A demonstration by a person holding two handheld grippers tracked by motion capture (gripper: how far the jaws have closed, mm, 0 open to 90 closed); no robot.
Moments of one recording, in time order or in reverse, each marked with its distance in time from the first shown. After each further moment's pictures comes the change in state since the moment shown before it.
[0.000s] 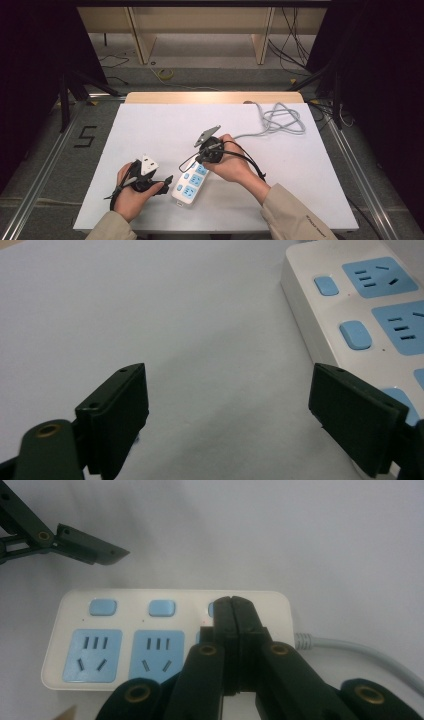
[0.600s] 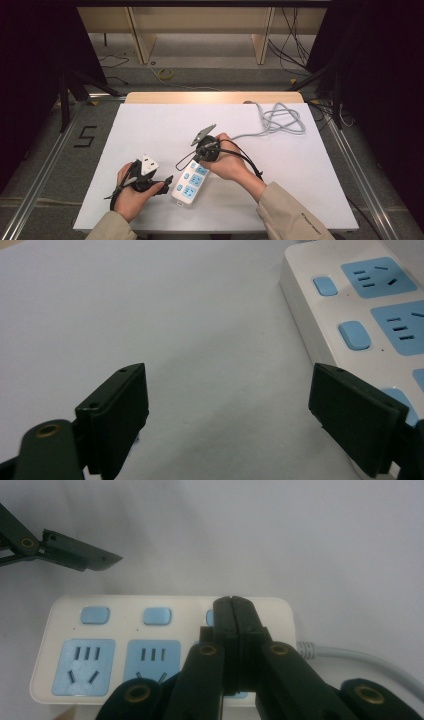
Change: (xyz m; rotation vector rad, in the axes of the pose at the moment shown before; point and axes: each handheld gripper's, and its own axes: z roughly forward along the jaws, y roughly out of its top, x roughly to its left) left arm 0.000 0.000 0.000 0.000 -0.002 -0.002; right arm -0.002 0.006 0.010 0.023 0.008 0.003
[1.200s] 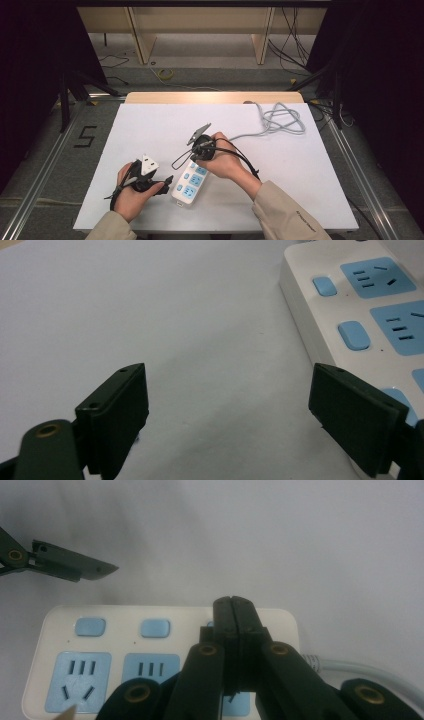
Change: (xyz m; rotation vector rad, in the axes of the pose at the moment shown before) left arm 0.000 0.000 0.000 -0.003 -0.001 -0.003; right arm 0.000 0.008 0.009 0.018 0.004 -0.002
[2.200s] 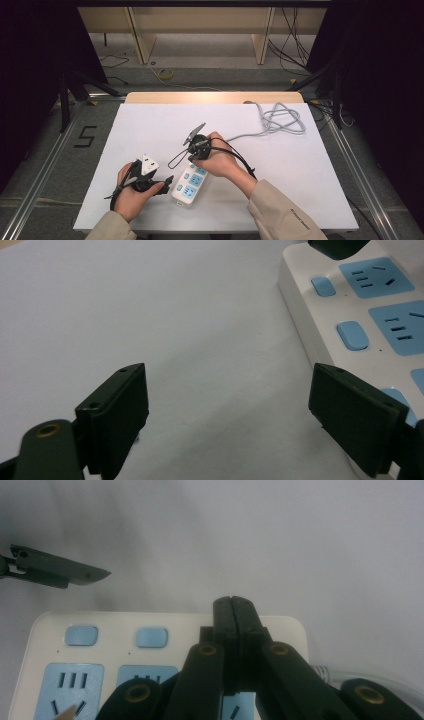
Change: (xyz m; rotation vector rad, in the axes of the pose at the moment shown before) left arm 0.000 0.000 0.000 0.003 -0.004 0.008; right arm -0.001 0.007 0.013 0.035 0.008 0.004
